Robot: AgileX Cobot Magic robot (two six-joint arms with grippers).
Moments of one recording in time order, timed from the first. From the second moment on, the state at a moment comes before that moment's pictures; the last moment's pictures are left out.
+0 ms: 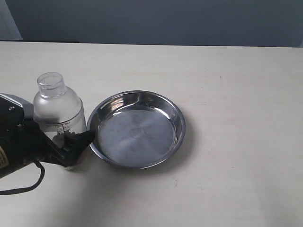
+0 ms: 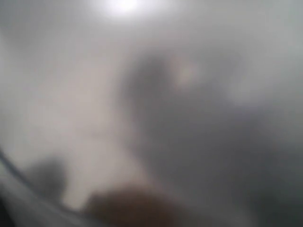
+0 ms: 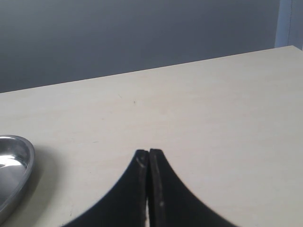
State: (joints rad) left arm -0.04 1.66 -0.15 0.49 -1.05 -0.29; right arm -0.03 0.00 0.00 0.20 0.31 0.00
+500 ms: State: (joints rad) left arm -0.04 1.67 -0.15 0.53 -1.07 -0.29; right arm -0.03 0.00 0.00 0.20 0.31 0.00
